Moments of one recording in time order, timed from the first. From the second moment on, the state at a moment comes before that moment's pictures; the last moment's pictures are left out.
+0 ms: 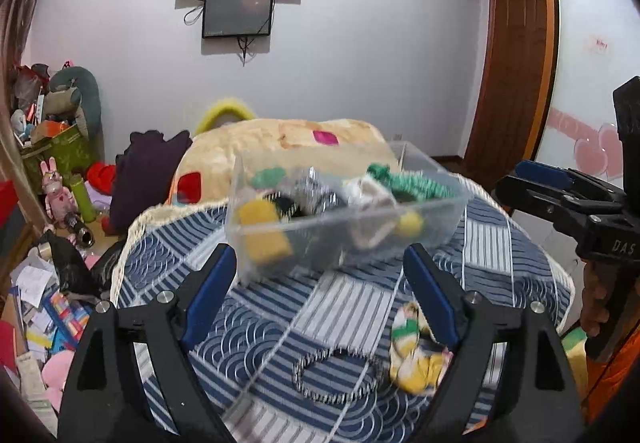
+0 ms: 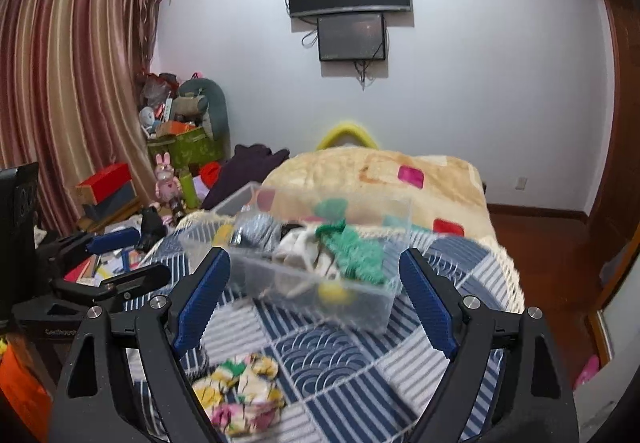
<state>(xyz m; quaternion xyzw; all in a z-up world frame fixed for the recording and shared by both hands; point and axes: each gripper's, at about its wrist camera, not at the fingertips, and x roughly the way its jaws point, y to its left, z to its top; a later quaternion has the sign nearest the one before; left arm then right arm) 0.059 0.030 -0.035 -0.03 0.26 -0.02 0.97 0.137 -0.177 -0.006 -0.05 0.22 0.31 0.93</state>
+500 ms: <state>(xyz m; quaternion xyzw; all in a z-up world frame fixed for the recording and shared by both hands) 0.033 0.041 -0.097 -0.07 0.31 0.00 0.95 0.111 -0.162 -0.069 -0.07 0.28 0.33 0.90</state>
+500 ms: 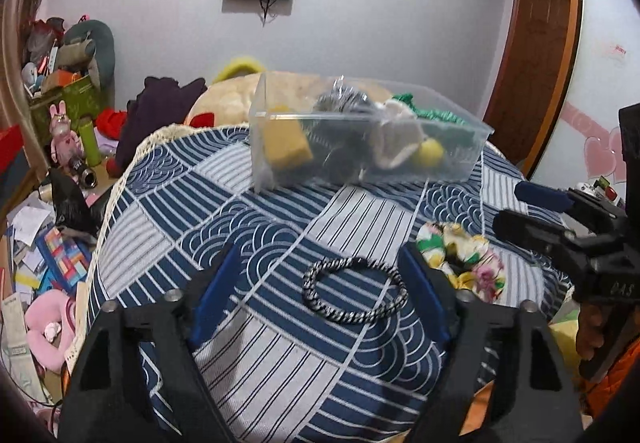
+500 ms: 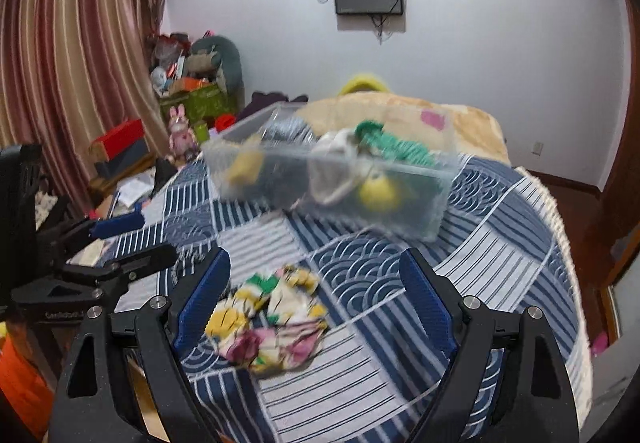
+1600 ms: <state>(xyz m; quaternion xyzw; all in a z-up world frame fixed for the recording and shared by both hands) 0.029 0.049 -0.098 -0.09 0.31 -0.01 0.95 0.101 -0.156 -0.096 -0.09 0.31 0.35 0.88</state>
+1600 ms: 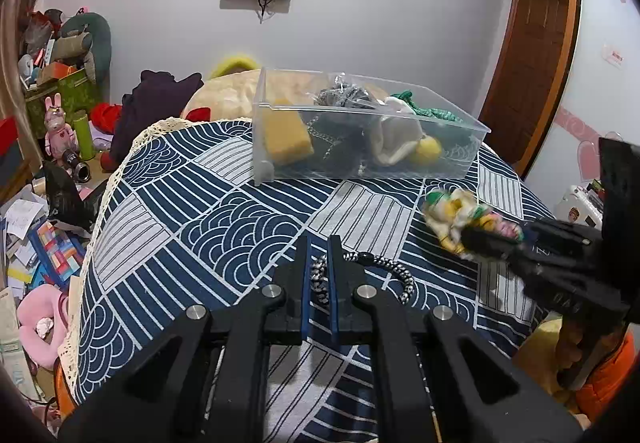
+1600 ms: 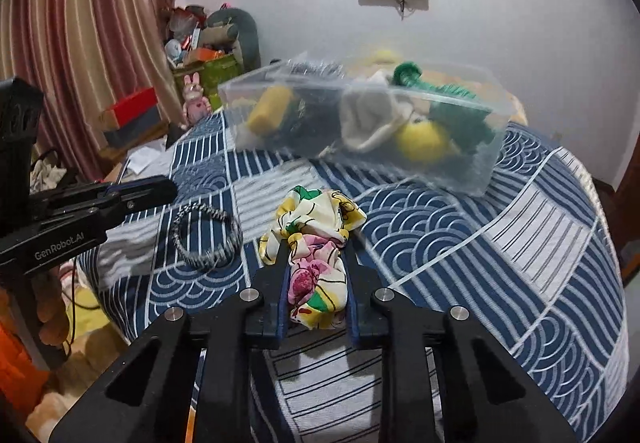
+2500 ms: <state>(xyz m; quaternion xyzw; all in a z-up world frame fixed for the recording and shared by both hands) 0.048 0.043 -0.113 -0.10 0.33 -0.03 0.94 0.116 -0.187 -0.062 -0.06 0.27 0.31 0.91</state>
